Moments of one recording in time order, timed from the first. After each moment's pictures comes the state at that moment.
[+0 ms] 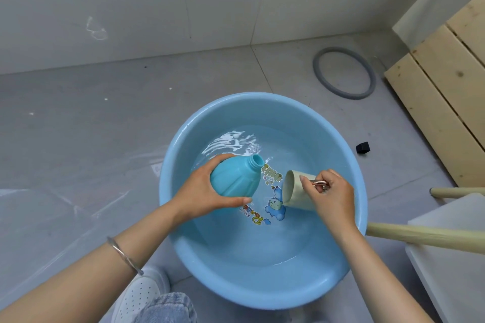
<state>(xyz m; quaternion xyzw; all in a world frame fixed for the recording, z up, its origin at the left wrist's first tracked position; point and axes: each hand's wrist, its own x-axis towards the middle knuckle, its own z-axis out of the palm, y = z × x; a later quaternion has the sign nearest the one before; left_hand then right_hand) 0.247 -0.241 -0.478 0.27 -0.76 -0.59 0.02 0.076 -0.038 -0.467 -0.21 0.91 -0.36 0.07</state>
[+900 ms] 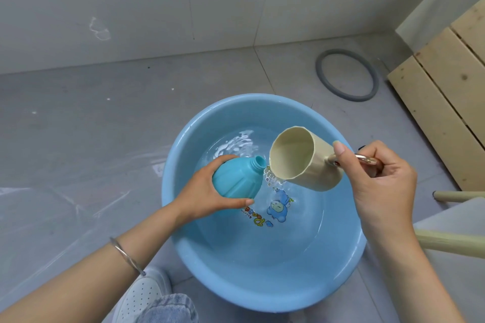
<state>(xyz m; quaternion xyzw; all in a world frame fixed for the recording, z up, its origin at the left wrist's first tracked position) 0.247 -0.240 -0.478 0.27 -0.75 -0.60 0.02 0.099 -0.054 -0.353 -0.18 0.79 -0.59 0.04</state>
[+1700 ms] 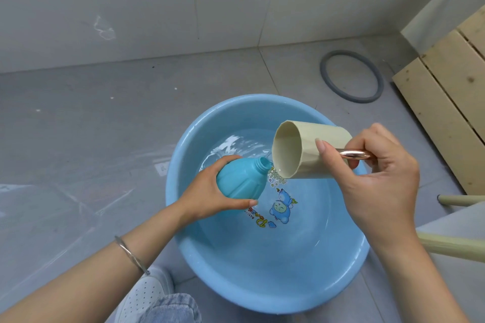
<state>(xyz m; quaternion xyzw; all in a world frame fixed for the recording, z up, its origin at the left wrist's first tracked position) 0.247 -0.240 -0.475 0.27 -0.76 -0.59 0.03 0.111 -0.072 -0.333 -0.36 0.80 -0.47 -0.06</state>
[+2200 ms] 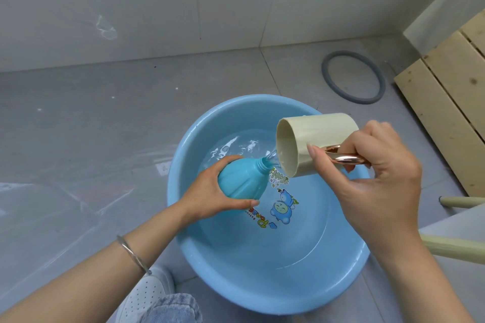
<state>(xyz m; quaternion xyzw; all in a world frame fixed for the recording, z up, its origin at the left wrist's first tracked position) 0.247 -0.240 -0.476 0.28 -0.76 -0.59 0.03 0.117 -0.079 -0.322 -0.45 0.80 -0.38 -0.14</state>
